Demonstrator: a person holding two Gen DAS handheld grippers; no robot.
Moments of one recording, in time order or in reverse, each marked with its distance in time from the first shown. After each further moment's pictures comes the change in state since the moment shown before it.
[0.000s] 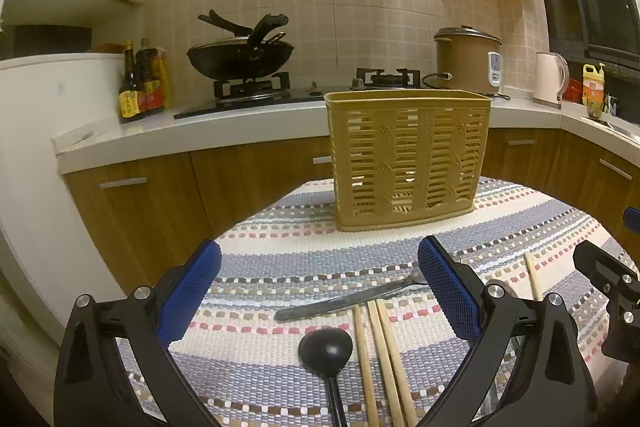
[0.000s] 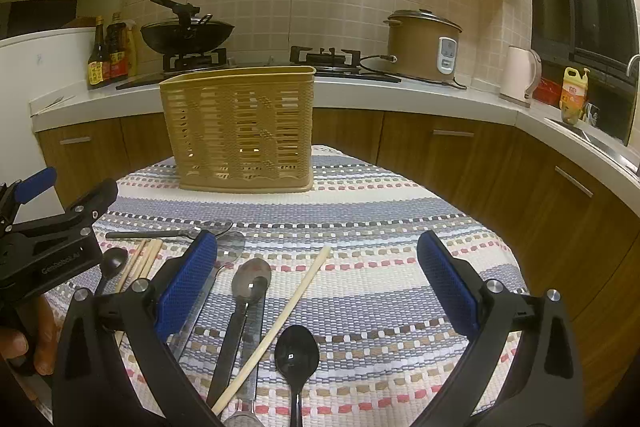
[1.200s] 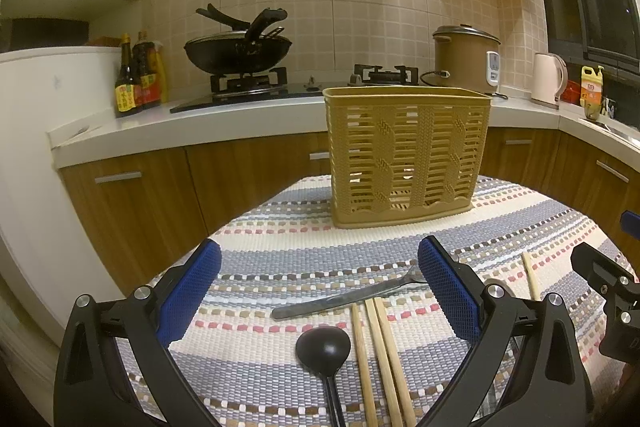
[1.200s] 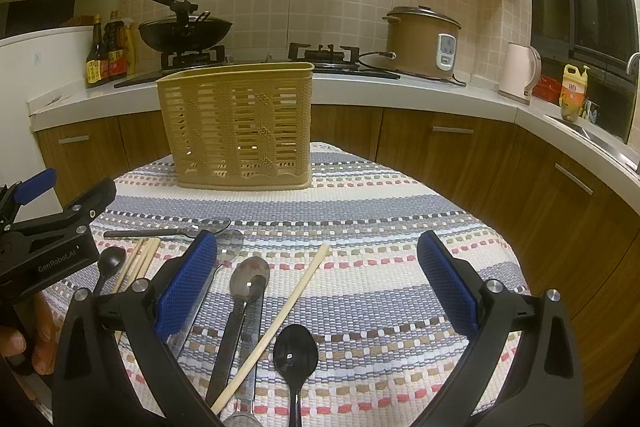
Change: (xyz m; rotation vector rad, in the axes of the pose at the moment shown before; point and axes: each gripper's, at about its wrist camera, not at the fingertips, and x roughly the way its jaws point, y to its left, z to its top) left arm 0.005 0.001 -0.002 -0.012 0.015 -0.017; right arm 0.005 0.000 -0.001 0.001 0.011 -0.003
